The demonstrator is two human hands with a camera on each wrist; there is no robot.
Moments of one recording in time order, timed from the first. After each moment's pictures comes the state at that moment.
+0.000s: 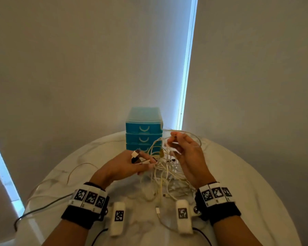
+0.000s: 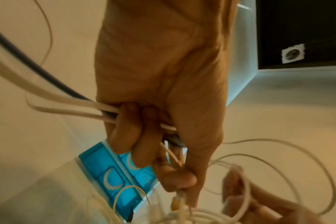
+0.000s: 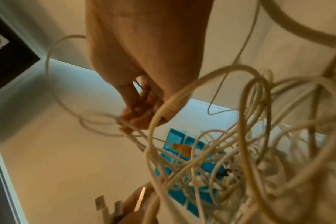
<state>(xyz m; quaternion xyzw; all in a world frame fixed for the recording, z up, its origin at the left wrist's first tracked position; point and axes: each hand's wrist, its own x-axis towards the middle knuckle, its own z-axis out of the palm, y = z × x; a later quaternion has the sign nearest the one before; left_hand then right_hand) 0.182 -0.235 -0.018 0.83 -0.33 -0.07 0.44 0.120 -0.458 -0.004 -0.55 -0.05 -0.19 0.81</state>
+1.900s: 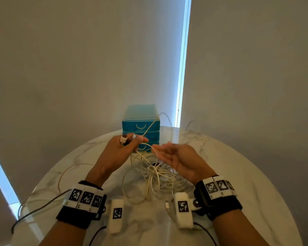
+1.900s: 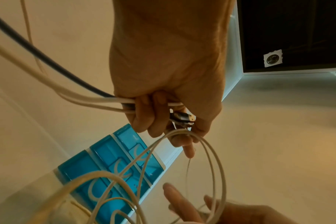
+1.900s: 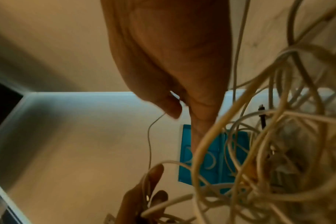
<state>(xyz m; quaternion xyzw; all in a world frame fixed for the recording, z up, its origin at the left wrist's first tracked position) 0.173 -0.240 0.008 0.80 -0.26 0.10 0.53 0.121 -0.457 -0.001 -0.52 0.03 0.00 0.85</state>
